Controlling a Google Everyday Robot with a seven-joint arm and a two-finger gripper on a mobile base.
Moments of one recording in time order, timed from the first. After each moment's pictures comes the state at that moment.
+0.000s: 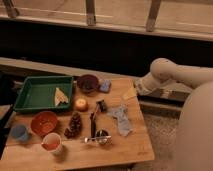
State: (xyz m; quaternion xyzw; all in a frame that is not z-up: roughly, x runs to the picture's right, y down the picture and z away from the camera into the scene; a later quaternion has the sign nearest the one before) arm 0.168 0.038 0.785 -0.30 -0.04 0.56 0.77
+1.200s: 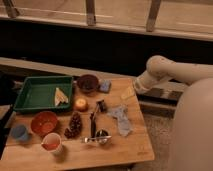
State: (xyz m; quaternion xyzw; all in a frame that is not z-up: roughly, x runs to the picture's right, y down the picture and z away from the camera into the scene) arm 0.145 0.028 0.784 -0.30 -0.03 0.52 0.80
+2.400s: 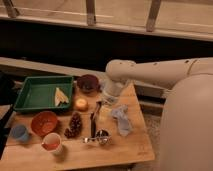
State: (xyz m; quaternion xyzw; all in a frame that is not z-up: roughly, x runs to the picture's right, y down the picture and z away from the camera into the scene) arm 0.002 0.110 0.722 -0.41 -0.11 0.14 0.89
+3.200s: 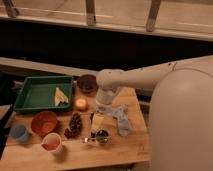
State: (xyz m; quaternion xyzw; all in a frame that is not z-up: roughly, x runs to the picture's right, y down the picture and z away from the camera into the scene) arm -0.042 0.160 0.730 -0.45 -0.12 0.12 0.88
